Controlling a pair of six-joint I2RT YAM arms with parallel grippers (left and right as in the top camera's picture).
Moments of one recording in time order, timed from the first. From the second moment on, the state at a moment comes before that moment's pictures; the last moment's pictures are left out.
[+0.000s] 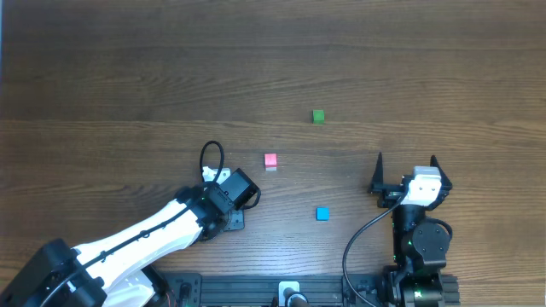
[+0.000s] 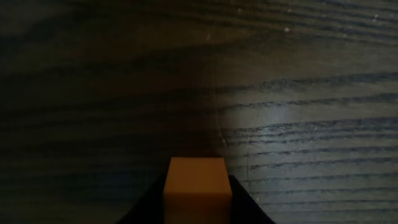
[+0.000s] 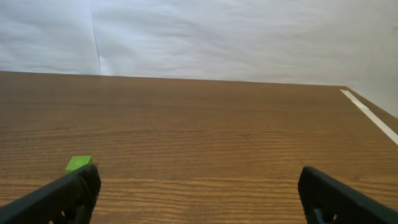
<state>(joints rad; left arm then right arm) -0.81 1.37 0.58 -0.64 -0.12 -0.90 0.04 0.01 0.01 -0.06 0.13 -0.06</state>
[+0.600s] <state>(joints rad) -0.81 1.47 1.05 -0.89 -0.13 -0.90 0.04 0.01 0.01 -0.06 0.13 -0.06</state>
